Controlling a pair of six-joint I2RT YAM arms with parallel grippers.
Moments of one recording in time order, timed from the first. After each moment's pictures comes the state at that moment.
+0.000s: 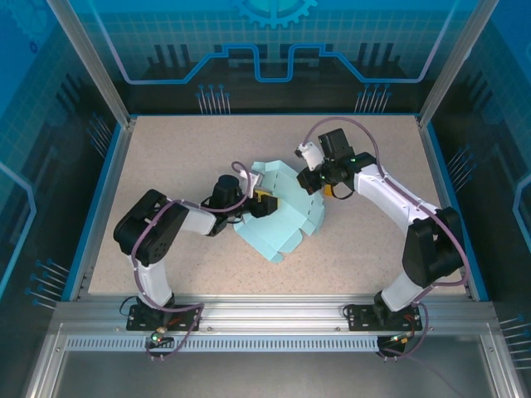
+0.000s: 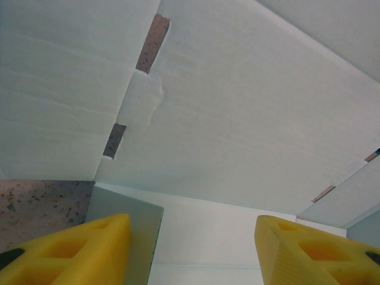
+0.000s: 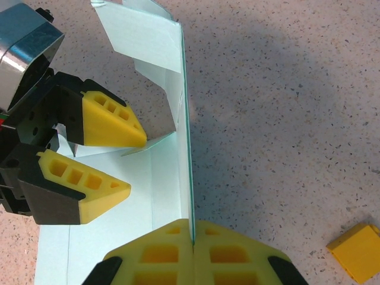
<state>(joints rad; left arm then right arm) -0.47 1.85 0.73 0.70 0.50 -0.40 0.40 1.61 1.29 -0.61 -0.30 -0.12</state>
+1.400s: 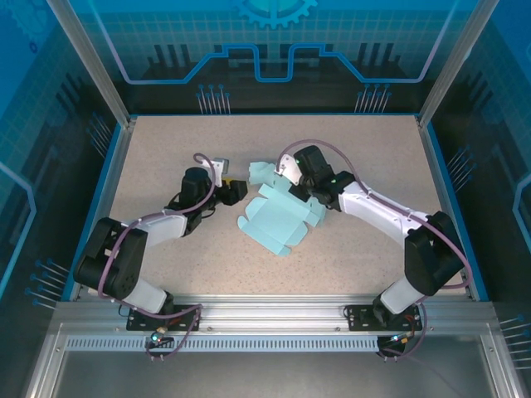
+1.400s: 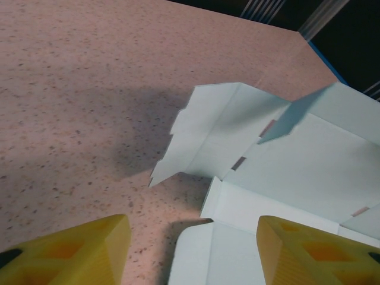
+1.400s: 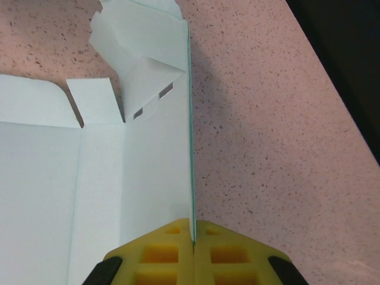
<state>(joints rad) -0.27 1.51 0.64 0.43 0.31 -0.36 0.62 1.57 1.15 -0.36 0.21 -0.52</state>
